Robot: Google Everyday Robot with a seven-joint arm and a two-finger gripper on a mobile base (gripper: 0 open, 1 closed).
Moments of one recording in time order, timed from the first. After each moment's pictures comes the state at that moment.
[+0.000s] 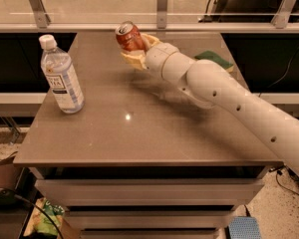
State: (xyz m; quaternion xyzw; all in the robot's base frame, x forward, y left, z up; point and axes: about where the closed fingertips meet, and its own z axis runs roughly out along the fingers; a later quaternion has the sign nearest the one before) arm 0.718 0.021 0.905 -0.35 0.61 0.15 0.70
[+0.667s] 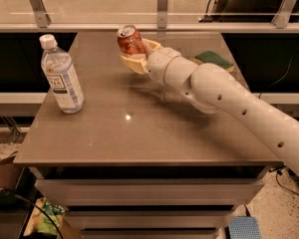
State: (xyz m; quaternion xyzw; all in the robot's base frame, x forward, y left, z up) arm 0.702 0.021 0.899 -0.33 0.62 0.19 0.68
